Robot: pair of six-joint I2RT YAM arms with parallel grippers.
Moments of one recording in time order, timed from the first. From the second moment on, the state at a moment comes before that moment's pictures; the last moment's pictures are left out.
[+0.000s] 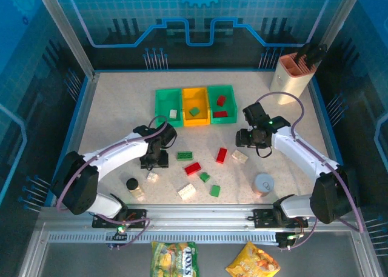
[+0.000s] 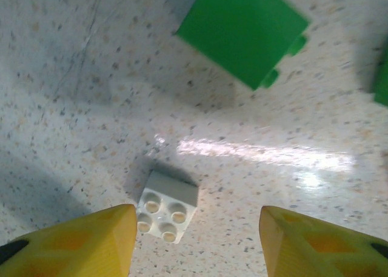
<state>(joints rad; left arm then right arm) -0.59 1.45 0.92 -1.03 -0.10 -0.75 0.40 1.34 1.01 -0.88 0.05 0.45</state>
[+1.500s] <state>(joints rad) -0.53 1.41 0.73 -0.89 0.03 -0.81 0.40 1.38 1.04 -0.88 0.05 0.45</state>
